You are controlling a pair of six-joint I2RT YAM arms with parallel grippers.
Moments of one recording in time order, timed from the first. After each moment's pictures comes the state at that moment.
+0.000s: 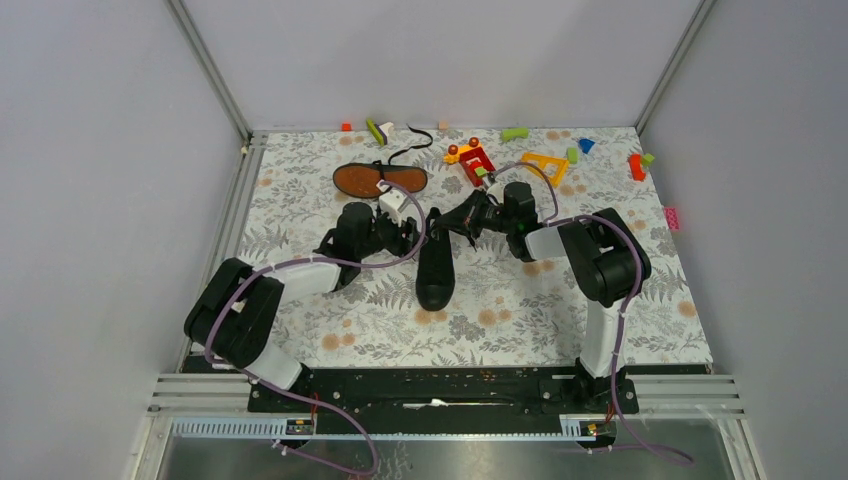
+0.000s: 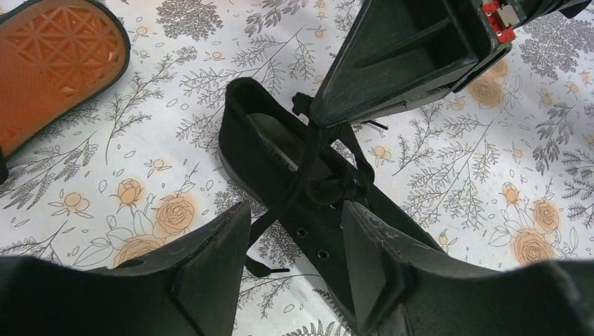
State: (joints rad) left arm -0.49 1.53 0.67 0.51 0.34 -0.06; right arm 0.39 1.98 0.91 0.79 -0.72 1.26
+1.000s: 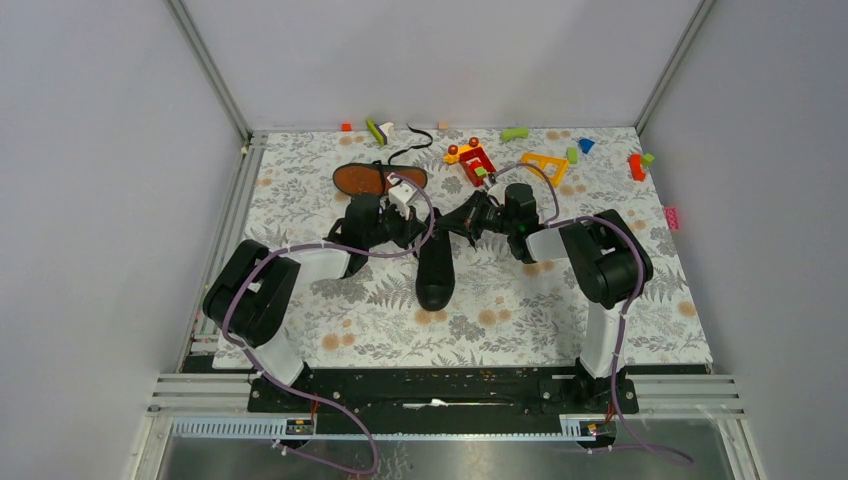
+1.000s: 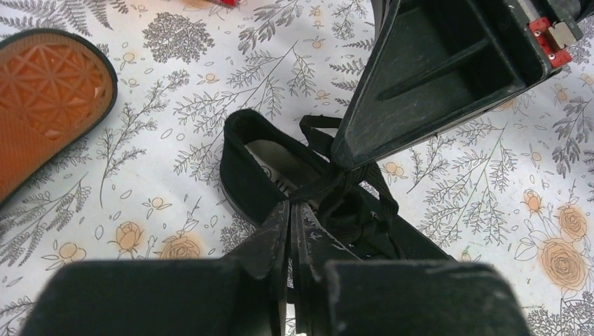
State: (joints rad) left arm -0.48 1.67 0.77 0.55 0.41 -0.01; right arm 0.39 1.97 0.89 0.80 -0.72 1.26
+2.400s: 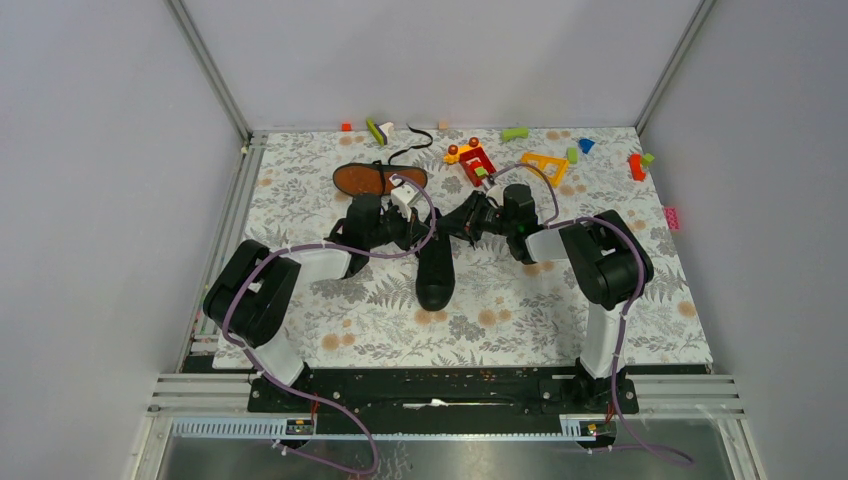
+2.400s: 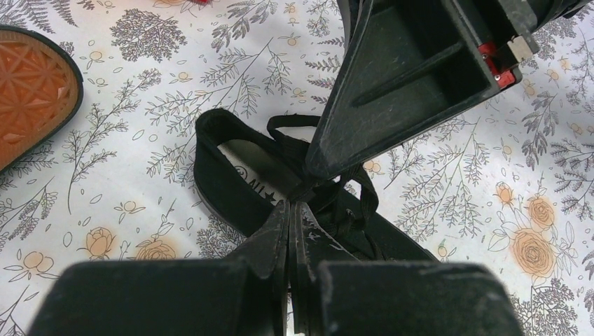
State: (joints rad) left arm -0.49 1.67 0.78 0.53 0.46 -0.03; right arm 0.40 1.96 0.89 0.78 -0.72 1.22
